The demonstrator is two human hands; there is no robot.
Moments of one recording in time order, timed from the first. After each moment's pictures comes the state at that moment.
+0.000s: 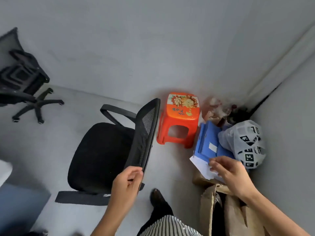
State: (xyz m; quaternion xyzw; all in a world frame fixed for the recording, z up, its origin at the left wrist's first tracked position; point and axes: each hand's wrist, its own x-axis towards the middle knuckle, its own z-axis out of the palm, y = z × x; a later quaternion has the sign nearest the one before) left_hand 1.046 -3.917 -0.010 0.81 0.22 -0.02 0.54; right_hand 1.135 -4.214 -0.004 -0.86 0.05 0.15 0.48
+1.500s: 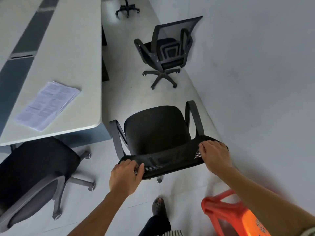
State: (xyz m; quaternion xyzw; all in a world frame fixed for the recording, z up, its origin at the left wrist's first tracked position) left_hand 1.193 -3.717 -0.060 0.79 0.61 0.00 0.11; right_hand 1.500 -3.753 -0.074 -0.80 -0.60 0.04 0.04
